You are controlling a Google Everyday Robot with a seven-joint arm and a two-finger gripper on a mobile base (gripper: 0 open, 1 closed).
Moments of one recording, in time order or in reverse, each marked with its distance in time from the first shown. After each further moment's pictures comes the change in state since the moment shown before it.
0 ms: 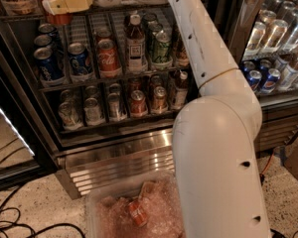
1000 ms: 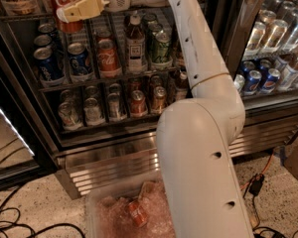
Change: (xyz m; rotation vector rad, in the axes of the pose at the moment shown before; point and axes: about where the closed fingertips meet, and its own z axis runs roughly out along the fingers) arm 0.018 0.009 -0.015 -0.104 0.001 0.022
